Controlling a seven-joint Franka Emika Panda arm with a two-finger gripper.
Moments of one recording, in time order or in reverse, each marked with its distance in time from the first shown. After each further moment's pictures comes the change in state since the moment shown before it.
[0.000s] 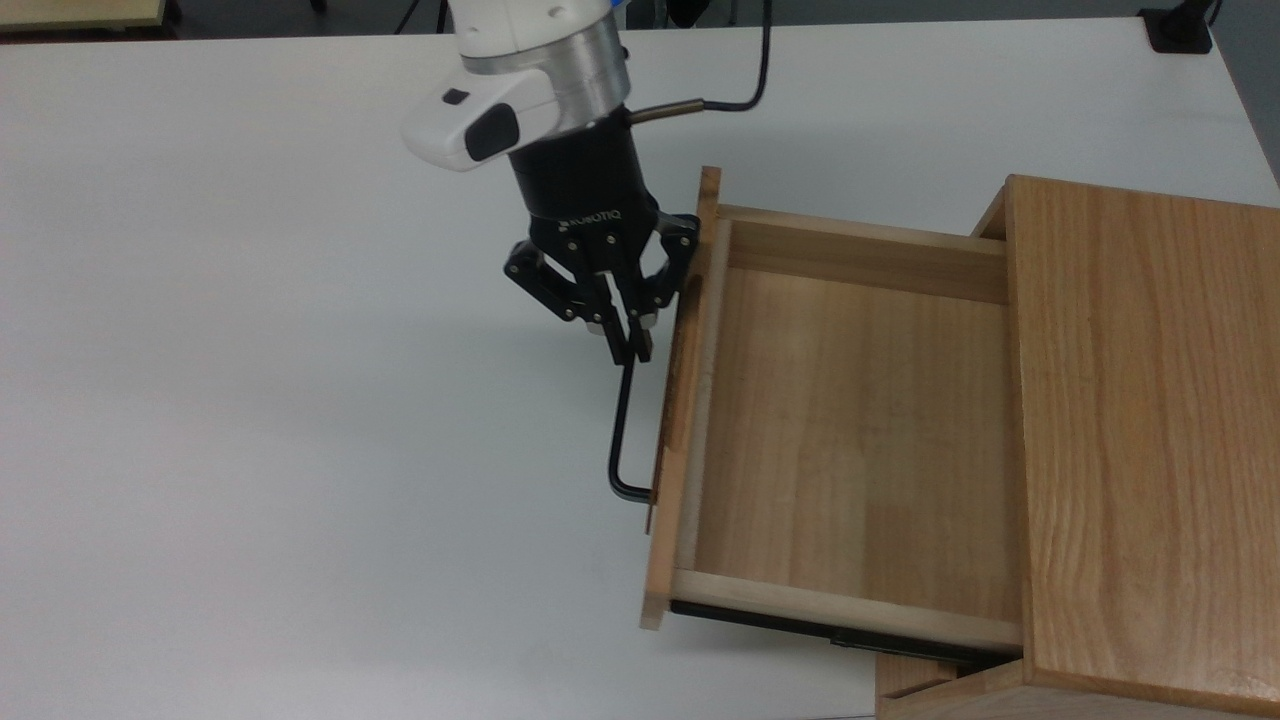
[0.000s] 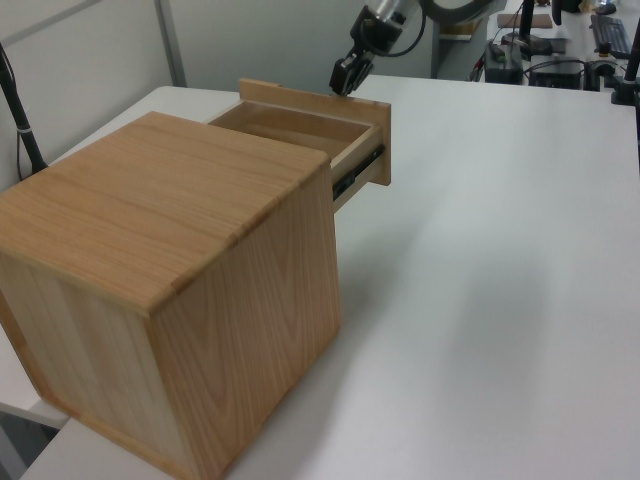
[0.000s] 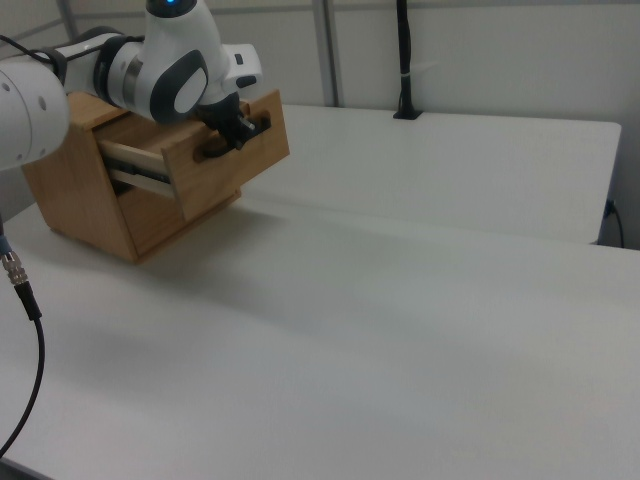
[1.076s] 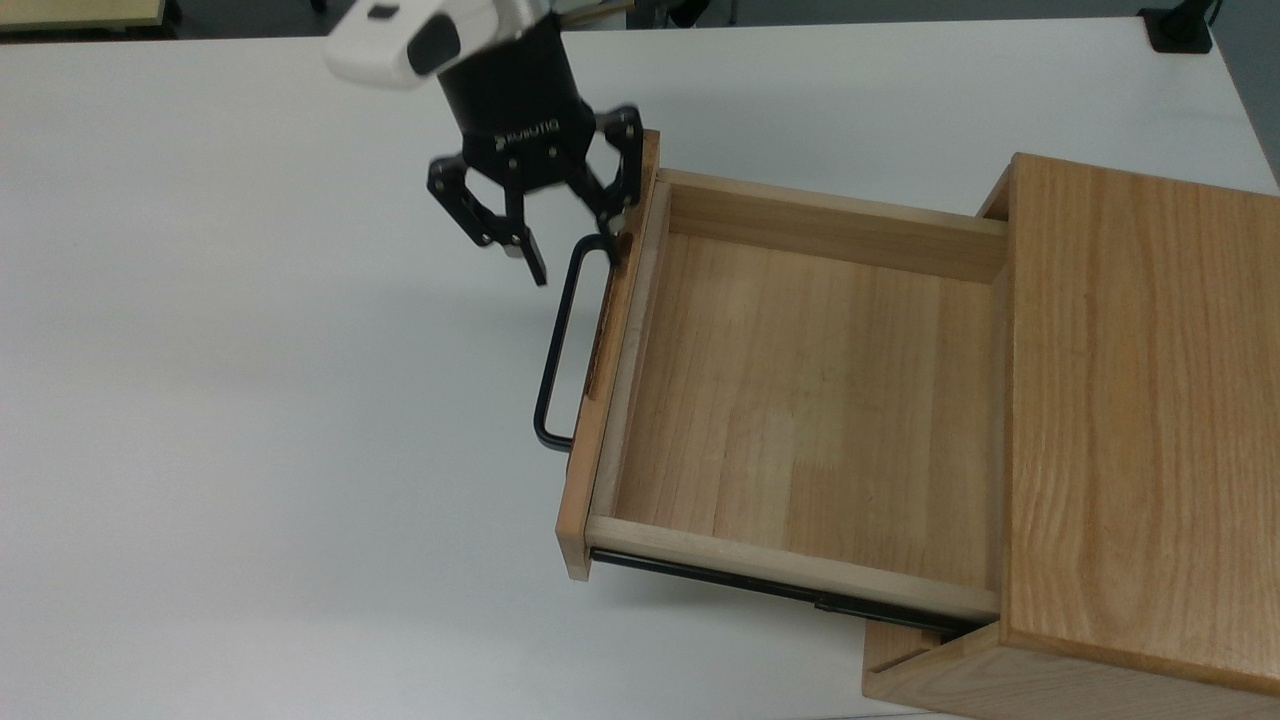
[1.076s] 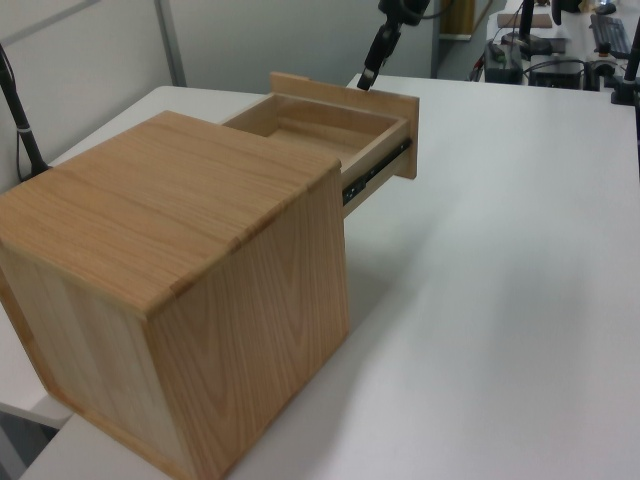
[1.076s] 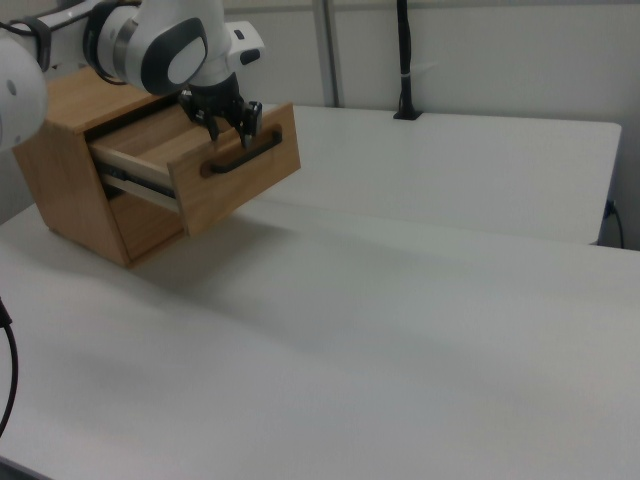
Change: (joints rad) arm -0.054 -0.098 -0.015 0.001 0.023 -0.224 -0.242
